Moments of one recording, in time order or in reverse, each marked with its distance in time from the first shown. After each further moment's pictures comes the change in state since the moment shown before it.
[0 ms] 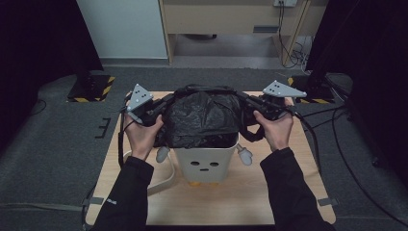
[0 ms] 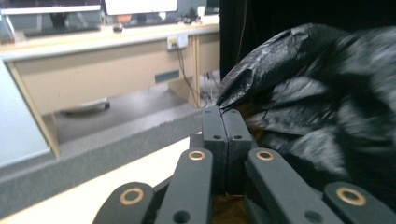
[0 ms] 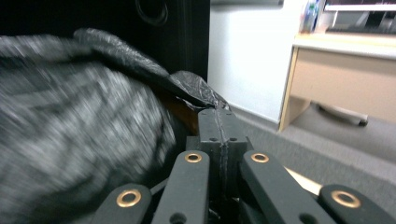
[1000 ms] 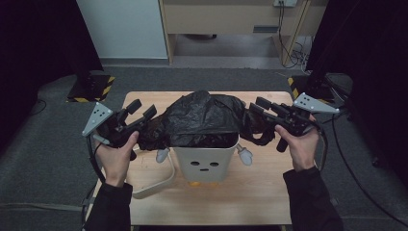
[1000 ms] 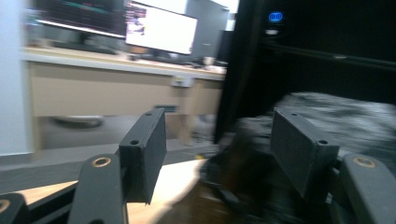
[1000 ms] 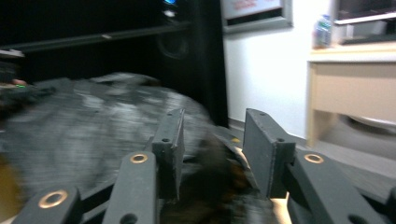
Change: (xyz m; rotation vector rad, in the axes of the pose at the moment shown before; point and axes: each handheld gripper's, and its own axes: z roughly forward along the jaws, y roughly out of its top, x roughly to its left) left arm -0.003 -0.016 -0.081 -0.218 -0.013 -0.220; right arm 0.005 -0.006 -0.066 -0.136 0.092 0.117
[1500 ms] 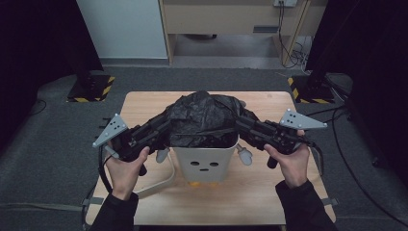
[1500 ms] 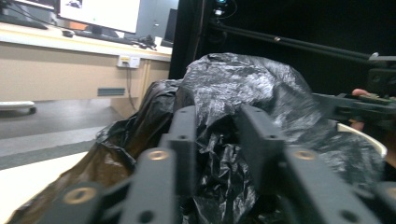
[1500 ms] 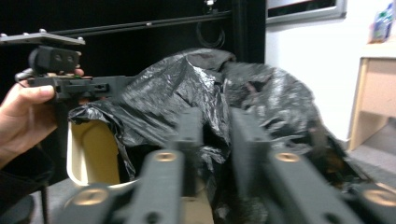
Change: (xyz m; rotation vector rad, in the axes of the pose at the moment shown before) left arm -0.027 -0.018 0.000 0.068 -0.191 -0.038; right arm 0.046 -0.016 0.000 0.037 0.132 -0.033
